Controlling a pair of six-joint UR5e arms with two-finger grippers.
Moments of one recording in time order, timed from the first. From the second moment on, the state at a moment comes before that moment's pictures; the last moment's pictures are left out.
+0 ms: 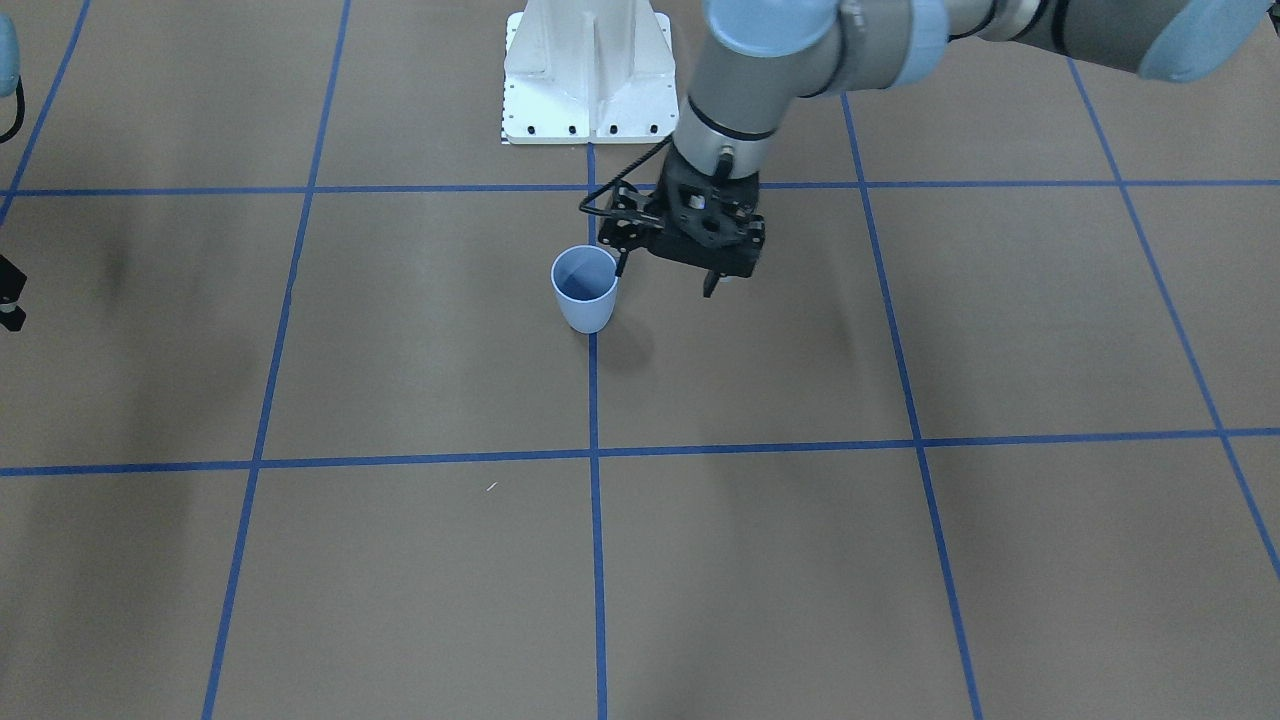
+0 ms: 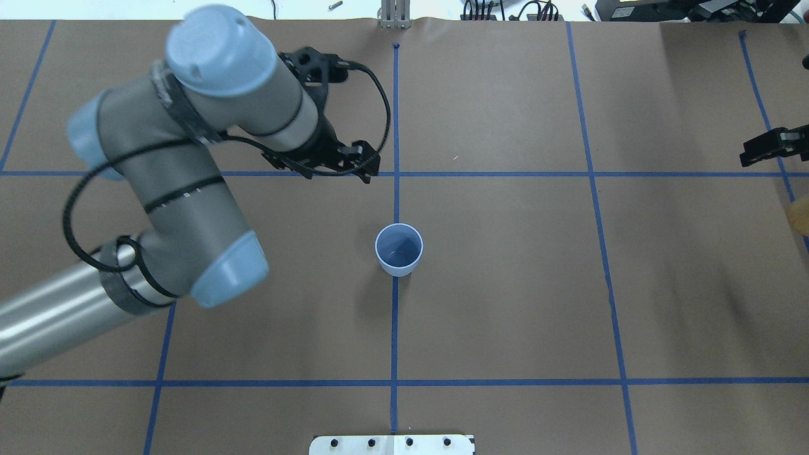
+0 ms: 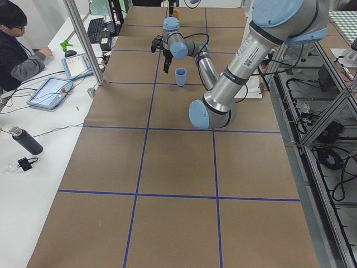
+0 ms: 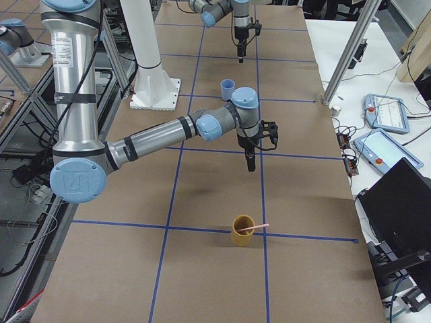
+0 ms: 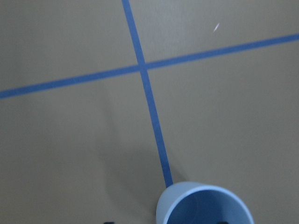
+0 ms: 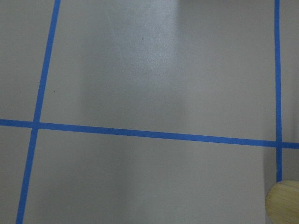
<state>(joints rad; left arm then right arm) -0.77 -2.27 -1.78 -1.59 -2.11 -0.94 1.21 -1.57 1.93 -1.45 2.13 0.50</state>
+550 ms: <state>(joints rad) -1.23 -1.97 -1.71 -1.59 -2.28 -0.17 1.39 -1.61 1.88 -1.45 2.14 0.27</state>
